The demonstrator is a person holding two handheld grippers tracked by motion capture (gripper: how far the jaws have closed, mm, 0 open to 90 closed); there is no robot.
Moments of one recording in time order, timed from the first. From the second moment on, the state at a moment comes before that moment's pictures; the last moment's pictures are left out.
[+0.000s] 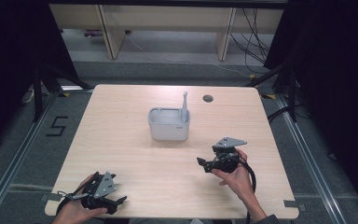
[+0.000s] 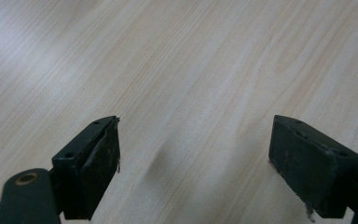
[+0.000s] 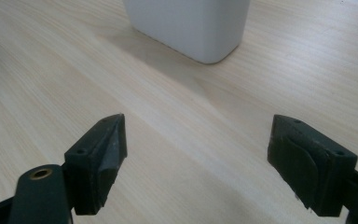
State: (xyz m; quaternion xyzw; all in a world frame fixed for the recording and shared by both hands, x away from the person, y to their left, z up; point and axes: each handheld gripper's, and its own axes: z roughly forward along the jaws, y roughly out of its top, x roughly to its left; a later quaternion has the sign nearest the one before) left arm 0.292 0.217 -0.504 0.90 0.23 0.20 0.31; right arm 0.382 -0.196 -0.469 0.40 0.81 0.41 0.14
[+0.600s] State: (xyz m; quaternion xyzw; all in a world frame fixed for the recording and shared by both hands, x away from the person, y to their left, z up) left arm 0.292 0.218 -0.503 0.90 0.23 0.20 0.30; right arm 0.354 -0.202 -0.478 0.40 0.81 0.41 0.12
